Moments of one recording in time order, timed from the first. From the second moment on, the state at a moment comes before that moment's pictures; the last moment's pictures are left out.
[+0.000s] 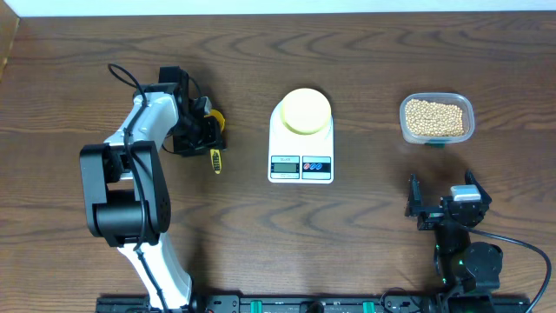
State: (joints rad) left arm 0.05 2.03 1.37 -0.90 0.29 -0.09; right arm 0.06 0.01 0.01 -0.07 0.02 -0.07
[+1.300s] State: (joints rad) left arm -0.18 1.87 1.21 -0.83 -0.30 -0.41; right arm 0.06 0.01 0.01 -0.07 0.02 -0.07
